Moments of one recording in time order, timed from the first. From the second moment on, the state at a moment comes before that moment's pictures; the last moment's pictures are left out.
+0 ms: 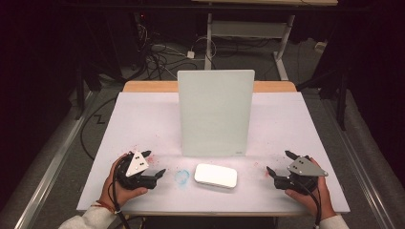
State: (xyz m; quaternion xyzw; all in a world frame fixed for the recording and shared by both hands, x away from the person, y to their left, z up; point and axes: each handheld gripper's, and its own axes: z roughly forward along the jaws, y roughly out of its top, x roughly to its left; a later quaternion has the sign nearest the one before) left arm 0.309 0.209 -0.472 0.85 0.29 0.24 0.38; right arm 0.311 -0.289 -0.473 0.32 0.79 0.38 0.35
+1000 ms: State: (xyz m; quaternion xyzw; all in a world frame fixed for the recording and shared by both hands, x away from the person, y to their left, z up) left arm 0.309 0.209 -0.472 0.85 0.29 0.24 0.37; right arm 0.306 -0.286 -0.468 0.31 0.79 0.38 0.36
